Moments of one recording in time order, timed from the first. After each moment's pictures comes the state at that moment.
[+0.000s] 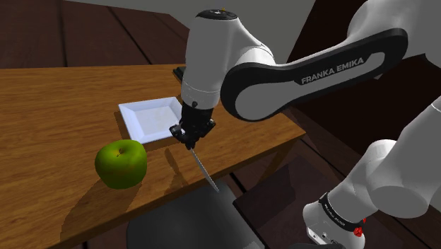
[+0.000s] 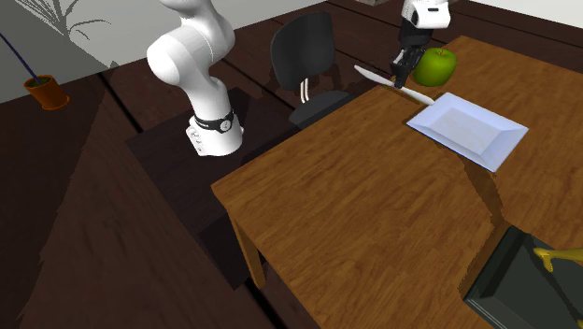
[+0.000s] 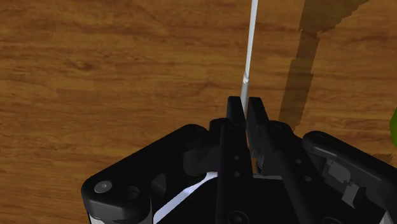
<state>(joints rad) 0.30 0.04 0.49 -2.12 -0.07 2.18 0.90</state>
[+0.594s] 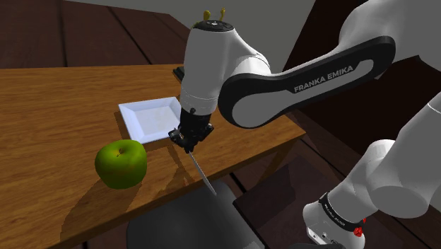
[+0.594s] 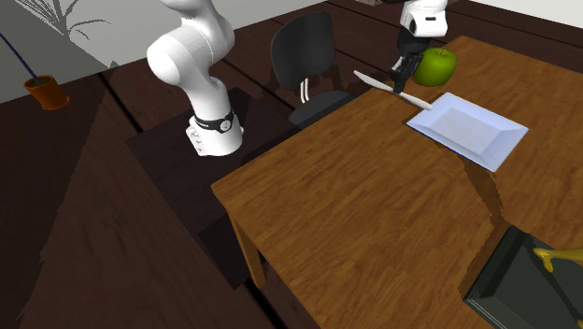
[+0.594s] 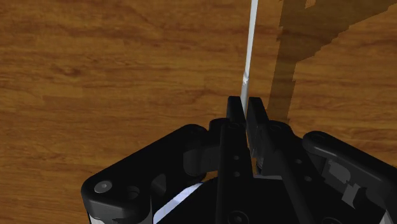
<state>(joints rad) 0.31 0.07 0.49 -2.13 -0.09 2.22 0.91</state>
